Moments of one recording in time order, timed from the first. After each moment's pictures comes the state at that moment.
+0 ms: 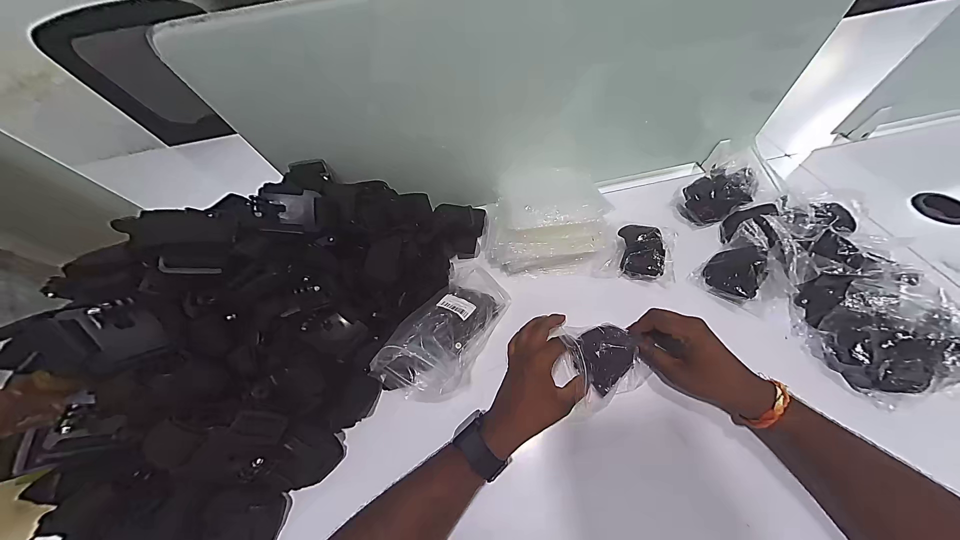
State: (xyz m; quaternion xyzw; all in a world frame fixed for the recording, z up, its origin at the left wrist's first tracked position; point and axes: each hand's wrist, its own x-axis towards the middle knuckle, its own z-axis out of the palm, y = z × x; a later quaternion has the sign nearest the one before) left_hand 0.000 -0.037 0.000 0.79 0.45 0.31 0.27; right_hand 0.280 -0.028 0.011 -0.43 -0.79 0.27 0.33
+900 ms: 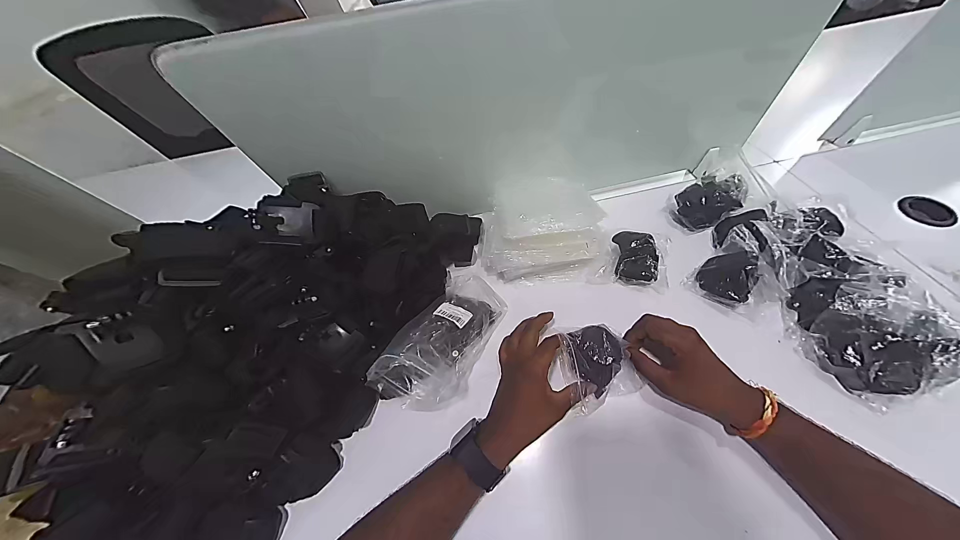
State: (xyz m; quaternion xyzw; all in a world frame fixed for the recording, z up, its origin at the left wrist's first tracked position) left_hand 0.000 -0.036 0.002 0.79 0.48 0.31 0.22; right_hand 0.275 -0.031 0.007 -0.45 -0.80 0.22 0.34
